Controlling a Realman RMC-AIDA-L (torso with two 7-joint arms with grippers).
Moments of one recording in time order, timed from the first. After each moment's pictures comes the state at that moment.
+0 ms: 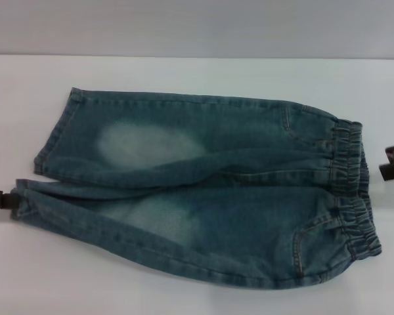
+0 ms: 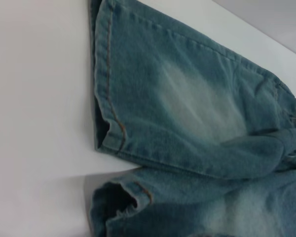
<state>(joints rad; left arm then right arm) -0.47 -1.74 0.76 0.57 2.17 1.62 -2.23 0.61 1.87 -0.58 -0.90 -2.37 -1.85 1.82</state>
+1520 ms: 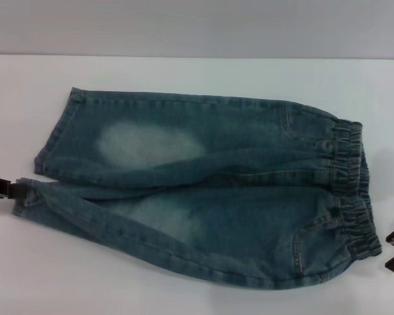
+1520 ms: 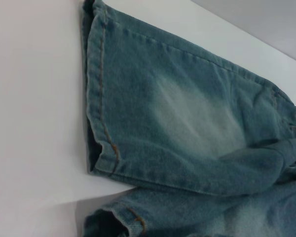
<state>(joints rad) -0.50 -1.75 0.76 0.57 2.17 1.60 -2.24 0.69 2.01 -0.90 -0.97 -2.80 -1.83 1.80</state>
